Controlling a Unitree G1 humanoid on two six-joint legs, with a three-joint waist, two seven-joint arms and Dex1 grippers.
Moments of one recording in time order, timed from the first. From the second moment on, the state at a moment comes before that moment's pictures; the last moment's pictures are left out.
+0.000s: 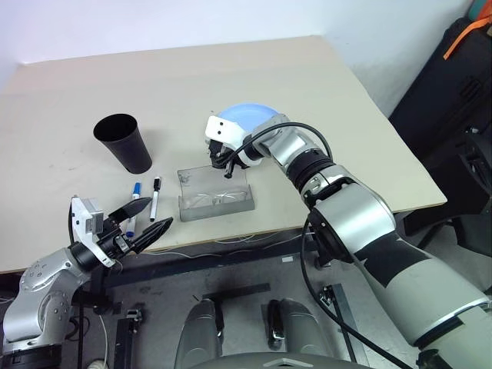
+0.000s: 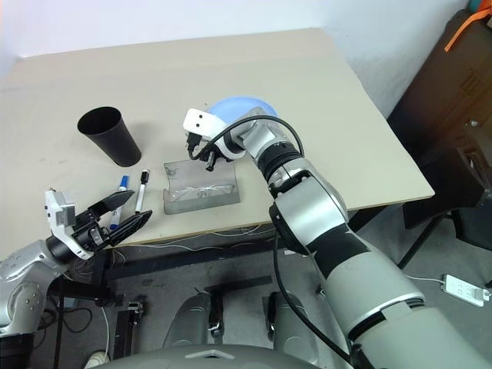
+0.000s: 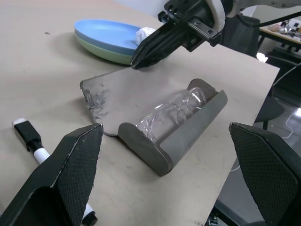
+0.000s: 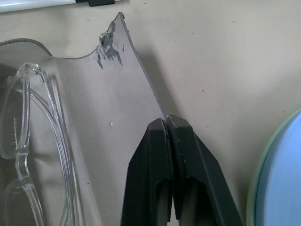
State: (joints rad) left arm 0.11 0.58 0.37 -0.16 -0.67 0.27 -0.99; right arm -1.43 -0.01 0.27 1.30 -0.25 0.17 0.98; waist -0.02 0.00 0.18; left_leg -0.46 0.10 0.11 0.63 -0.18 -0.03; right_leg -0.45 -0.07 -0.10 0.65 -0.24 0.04
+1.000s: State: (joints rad) left arm 0.09 0.57 0.33 -0.13 -0.66 0.25 -1.00; right arm -1.47 -0.01 0.18 1.30 -0.19 0.20 0.95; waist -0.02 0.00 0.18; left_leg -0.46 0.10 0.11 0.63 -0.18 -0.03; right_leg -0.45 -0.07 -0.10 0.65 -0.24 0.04
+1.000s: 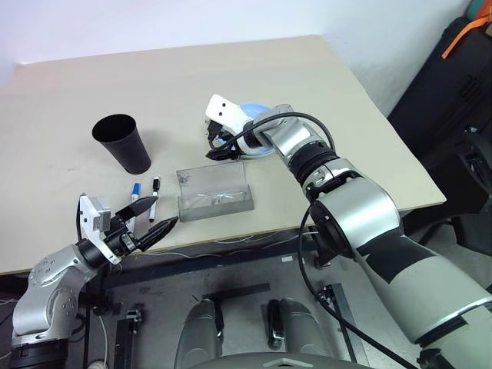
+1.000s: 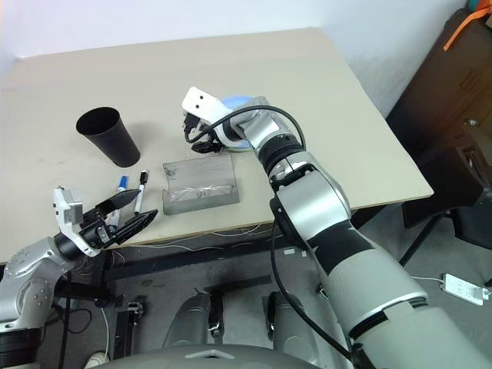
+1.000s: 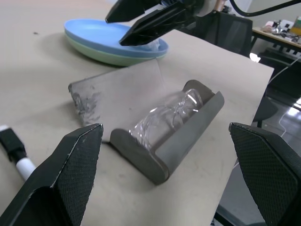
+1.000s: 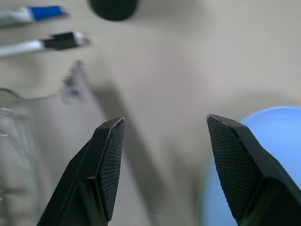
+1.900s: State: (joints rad) left arm 0.13 0.57 0.34 -0.16 -0.66 0.25 -0.99; right arm -1.44 0.04 0.27 1.34 -0.30 0.20 0.97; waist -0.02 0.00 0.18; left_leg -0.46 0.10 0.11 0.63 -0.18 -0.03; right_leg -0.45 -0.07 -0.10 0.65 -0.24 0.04
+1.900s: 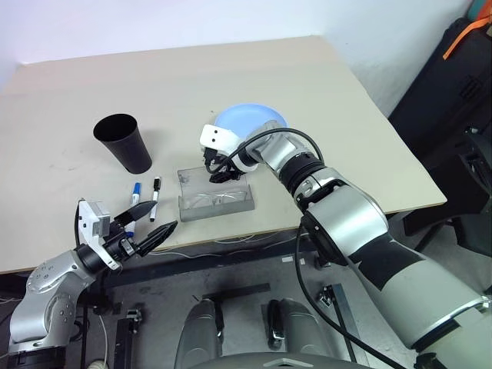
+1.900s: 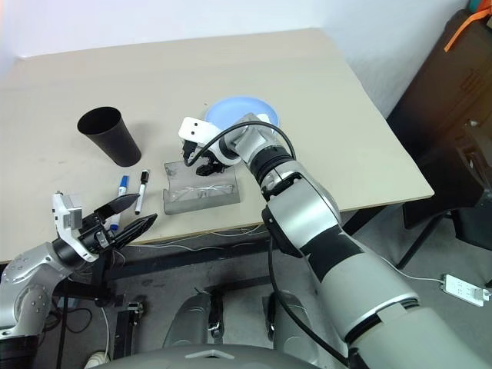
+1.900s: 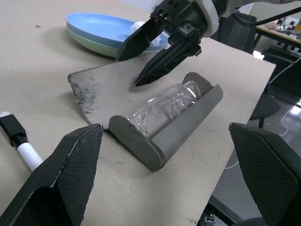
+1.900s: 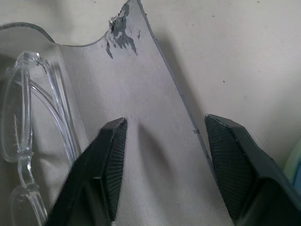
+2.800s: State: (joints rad) left arm 0.13 0.56 0.33 -0.16 -0.66 0.25 -0.98; right arm -1.46 0.03 0.32 1.33 -0.38 0.10 0.99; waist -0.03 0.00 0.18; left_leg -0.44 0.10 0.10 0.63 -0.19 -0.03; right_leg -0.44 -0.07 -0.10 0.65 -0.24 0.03
